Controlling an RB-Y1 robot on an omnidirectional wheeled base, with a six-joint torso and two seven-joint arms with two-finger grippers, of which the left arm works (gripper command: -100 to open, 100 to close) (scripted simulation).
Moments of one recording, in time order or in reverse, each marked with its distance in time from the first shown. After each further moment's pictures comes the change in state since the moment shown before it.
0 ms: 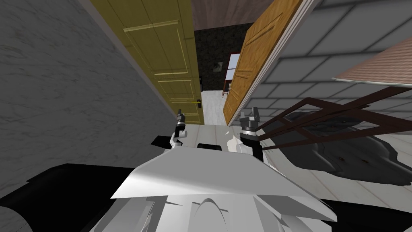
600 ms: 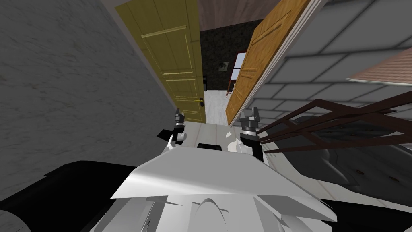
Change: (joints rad) arm 0.119 -0.004 -0.063 -0.189 0.010 -0.015 0.027
